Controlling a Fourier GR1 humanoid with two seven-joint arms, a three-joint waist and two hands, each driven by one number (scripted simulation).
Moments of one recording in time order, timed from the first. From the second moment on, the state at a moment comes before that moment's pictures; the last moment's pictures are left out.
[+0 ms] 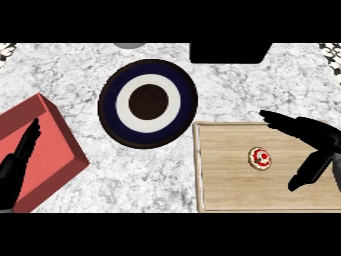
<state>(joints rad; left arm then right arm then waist) 0.10 0.32 0.08 -1.50 -0.15 0.04 -0.13 -0.29 -0.43 -0.04 -1.23 0.02 0.82 0.17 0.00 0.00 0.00</state>
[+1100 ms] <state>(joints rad) 0.03 0.27 0.09 -1.52 -0.21 -0.03 -0.13 -0.52 -0.43 0.02 -1.08 0.39 0.64 -0.10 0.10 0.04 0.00</state>
